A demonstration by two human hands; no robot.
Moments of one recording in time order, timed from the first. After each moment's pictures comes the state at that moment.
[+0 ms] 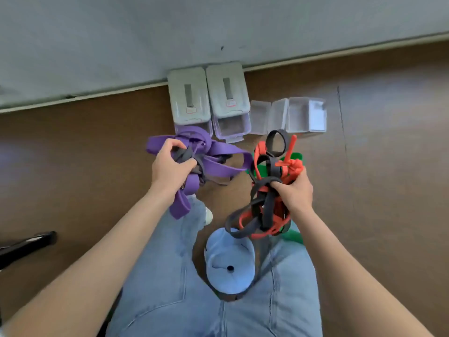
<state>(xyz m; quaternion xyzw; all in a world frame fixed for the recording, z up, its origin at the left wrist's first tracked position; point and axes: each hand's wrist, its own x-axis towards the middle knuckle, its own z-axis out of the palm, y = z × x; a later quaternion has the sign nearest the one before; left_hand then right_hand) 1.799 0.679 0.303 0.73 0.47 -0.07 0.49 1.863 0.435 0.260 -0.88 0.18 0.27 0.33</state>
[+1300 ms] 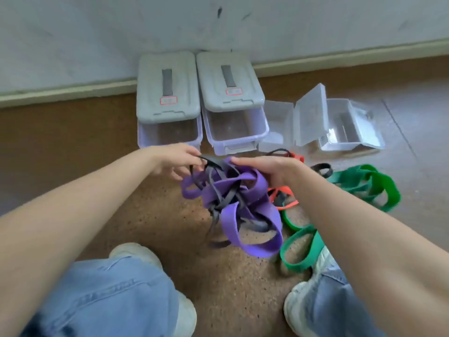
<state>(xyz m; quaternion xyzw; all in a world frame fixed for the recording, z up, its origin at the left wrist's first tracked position) 1.830 0.702 -0.111 0.77 0.25 -0.35 0.47 1.922 0.498 -0.160 -0.62 0.00 0.64 0.44</state>
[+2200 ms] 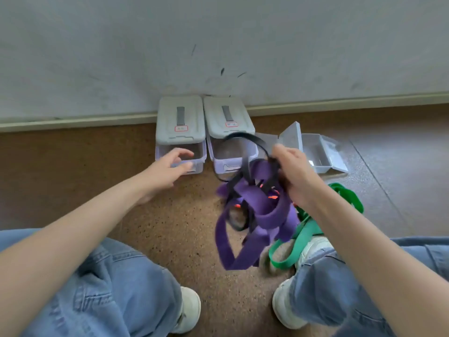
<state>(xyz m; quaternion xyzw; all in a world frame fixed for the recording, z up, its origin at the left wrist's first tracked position) 1.716 0.670 -0.009 0.81 0.22 -0.11 0.53 1.816 0.450 0.000 -0.70 -0.03 0.22 0.67</state>
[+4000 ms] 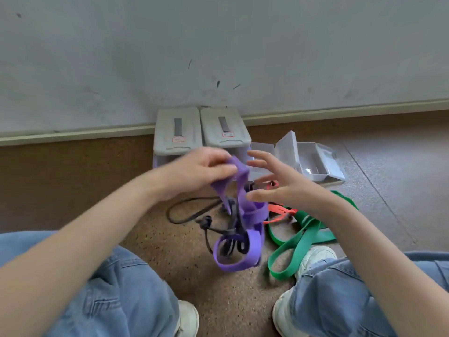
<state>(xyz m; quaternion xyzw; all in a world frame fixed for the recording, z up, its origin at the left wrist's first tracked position) 1.735 0.614 0.053 0.84 -0.02 -0.09 0.53 1.808 0.425 0.025 -0.77 -0.29 0.33 0.45</state>
